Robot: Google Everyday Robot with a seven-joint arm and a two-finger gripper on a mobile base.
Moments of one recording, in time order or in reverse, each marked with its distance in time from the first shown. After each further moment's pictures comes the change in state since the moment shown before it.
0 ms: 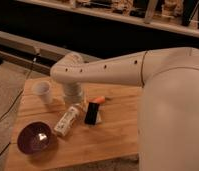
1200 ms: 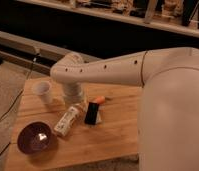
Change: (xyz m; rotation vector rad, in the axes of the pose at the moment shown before) arm 0.000 0.000 0.000 0.000 0.000 0.000
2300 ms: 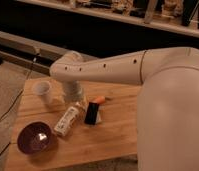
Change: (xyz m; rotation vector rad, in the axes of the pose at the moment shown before) arm -0.015 0.009 -0.007 0.000 -0.021 -0.006
